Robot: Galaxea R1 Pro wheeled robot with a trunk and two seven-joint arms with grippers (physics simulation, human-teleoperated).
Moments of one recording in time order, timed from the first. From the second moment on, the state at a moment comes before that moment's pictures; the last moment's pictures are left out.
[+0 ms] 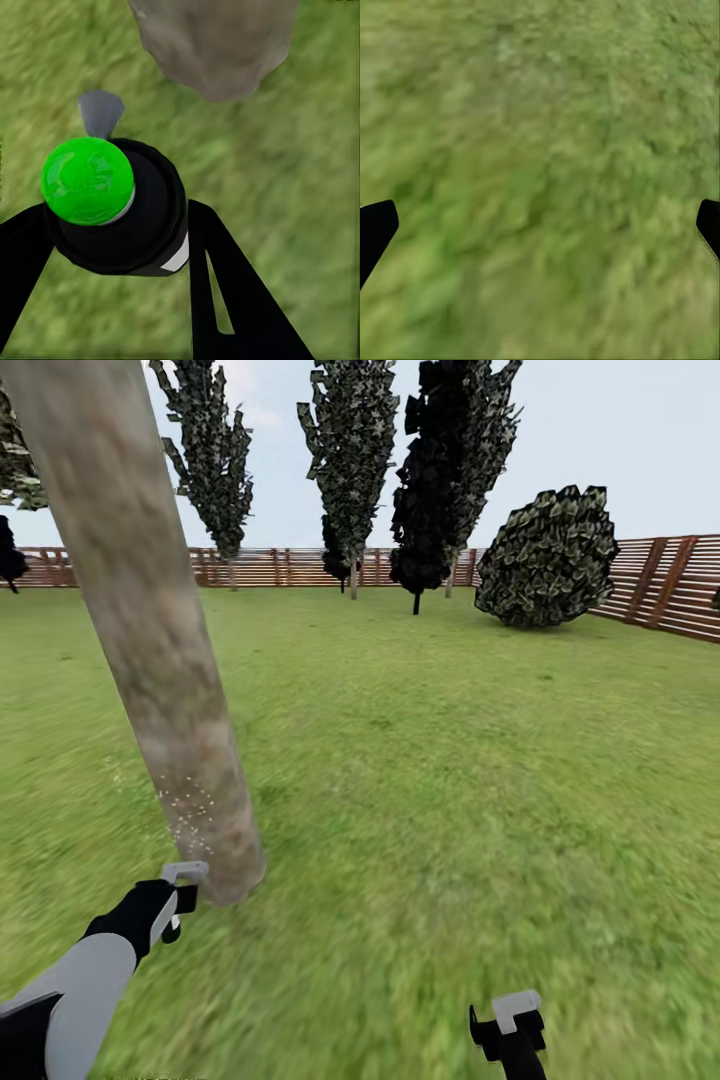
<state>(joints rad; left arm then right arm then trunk) -0.84 0.15 0.37 -0.33 -0.31 0.40 0.06 -0.49 -0.01 0.13 -0.03 0.22 -0.50 -0.30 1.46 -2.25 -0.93</state>
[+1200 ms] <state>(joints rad) -0.84 0.15 0.37 -0.33 -0.31 0.40 0.13 -0.49 -0.01 0.13 -0.03 0.22 -0.50 -0.30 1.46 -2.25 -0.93</state>
